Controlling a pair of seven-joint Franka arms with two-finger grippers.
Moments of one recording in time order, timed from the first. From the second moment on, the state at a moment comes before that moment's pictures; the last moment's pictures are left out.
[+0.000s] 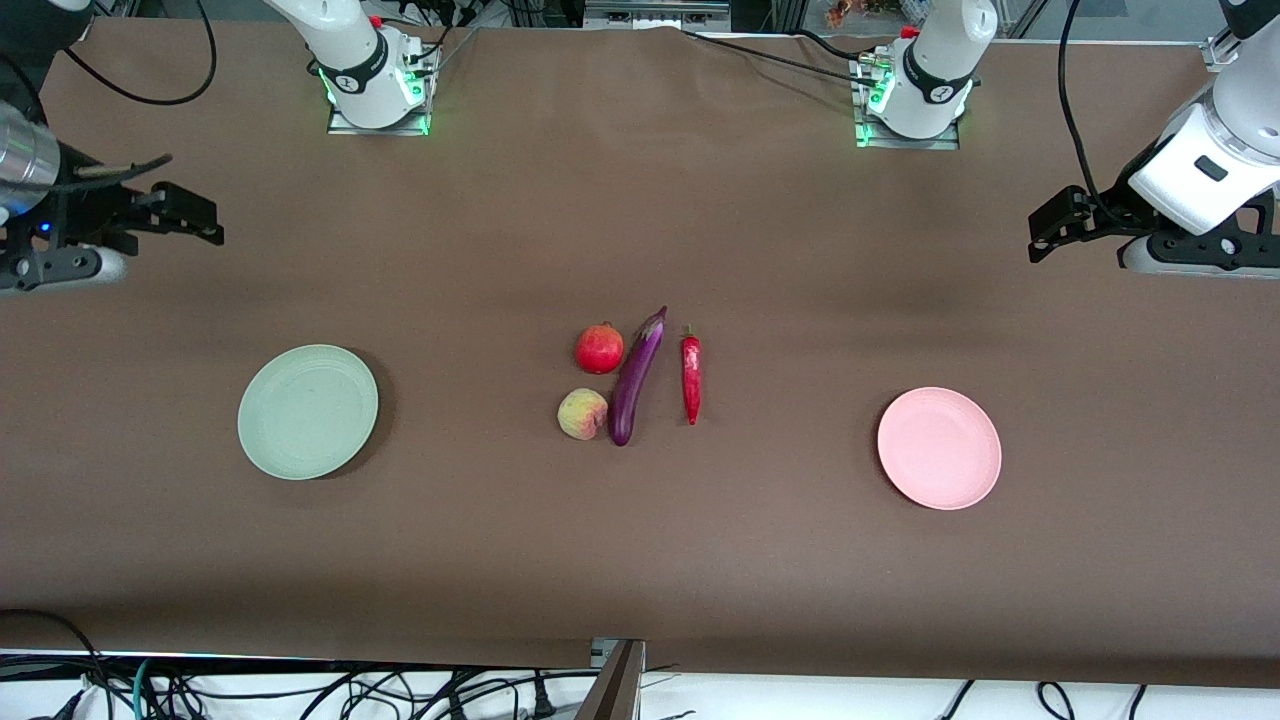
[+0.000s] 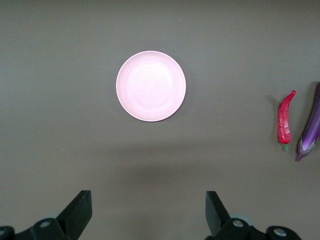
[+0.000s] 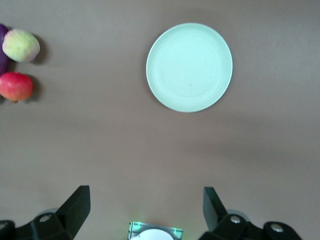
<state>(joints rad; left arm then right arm) 0.02 0.00 -0.12 -1.62 -0.01 1.61 -0.07 0.10 0.09 -0.04 -1.50 0.03 1.42 -0.07</state>
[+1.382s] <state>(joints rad) -0.07 0.14 -0.17 -1.61 -0.16 1.38 -0.08 0.00 -0.02 0.00 -1.57 0.01 1.42 0.00</state>
